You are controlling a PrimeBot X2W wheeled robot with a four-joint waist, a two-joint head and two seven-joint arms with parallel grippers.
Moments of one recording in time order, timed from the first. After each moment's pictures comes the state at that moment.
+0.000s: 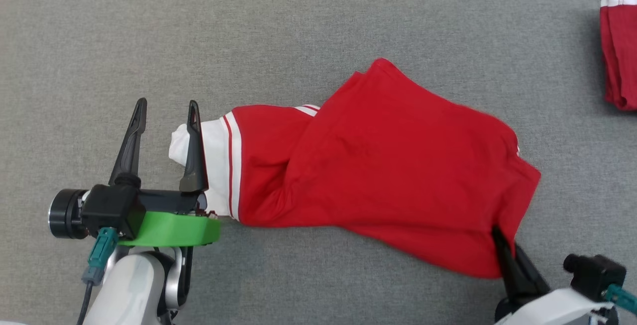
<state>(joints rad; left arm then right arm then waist) -0.25 0.24 -0.32 -0.02 -0.31 0.18 -0.26 0.16 -0.17 0.09 -0.03 0.49 0.13 -0.09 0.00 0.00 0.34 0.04</state>
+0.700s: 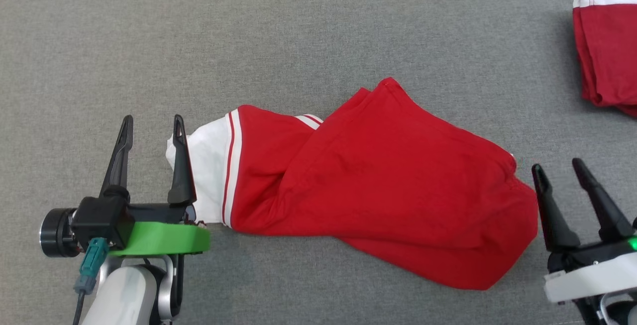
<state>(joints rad) -0.21 0.25 -0.29 -0.01 -0.33 0.21 -0.26 0.14 -0.26 -0.01 -0.24 0.40 0.13 -0.11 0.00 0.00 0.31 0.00</state>
